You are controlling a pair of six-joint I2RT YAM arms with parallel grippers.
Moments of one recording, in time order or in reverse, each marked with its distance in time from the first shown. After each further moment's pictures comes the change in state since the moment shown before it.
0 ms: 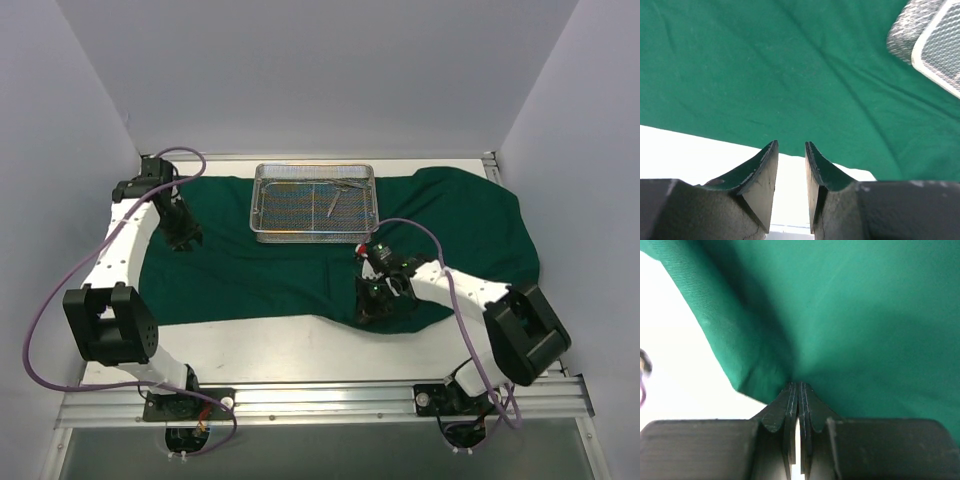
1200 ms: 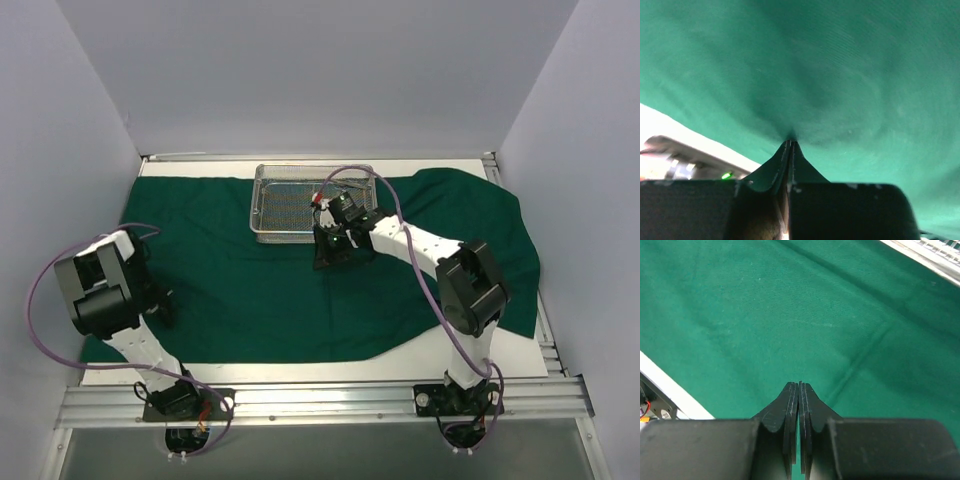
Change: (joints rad) left arm 0.322 0.258 -0.375 0.001 -0.090 -0.149; right arm 0.047 0.356 0.560 0.031 0.028 -0.158
